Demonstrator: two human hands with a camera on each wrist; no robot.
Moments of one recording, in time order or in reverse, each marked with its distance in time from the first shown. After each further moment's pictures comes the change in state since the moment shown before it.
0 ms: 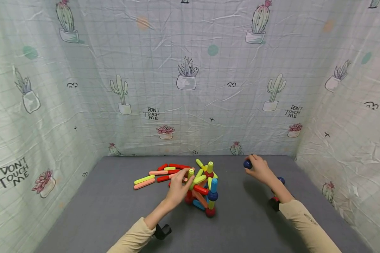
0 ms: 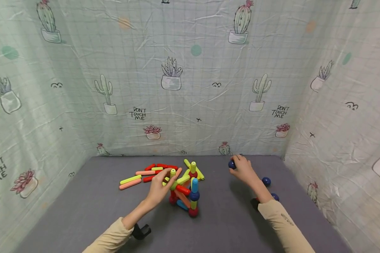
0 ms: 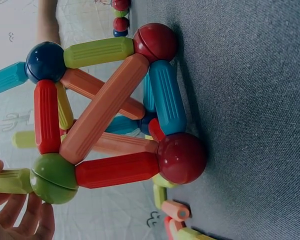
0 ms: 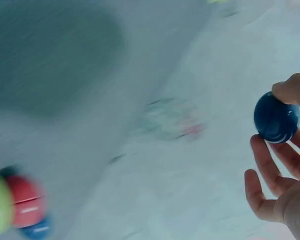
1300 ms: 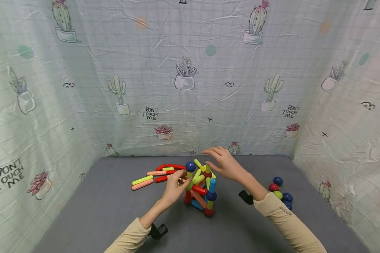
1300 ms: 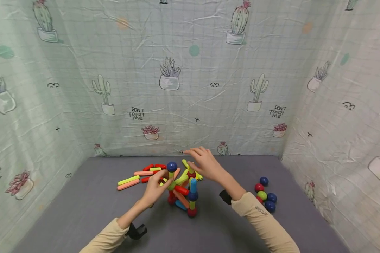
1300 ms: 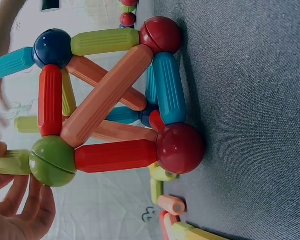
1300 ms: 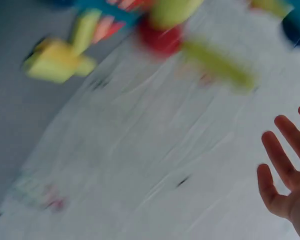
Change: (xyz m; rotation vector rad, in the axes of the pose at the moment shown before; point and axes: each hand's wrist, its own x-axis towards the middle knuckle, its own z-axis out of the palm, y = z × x) left_hand 0.001 0.022 -0.019 -0.094 -0.047 -0.007; right_hand 0.035 -0.123 -0.013 0.048 0.169 -0.477
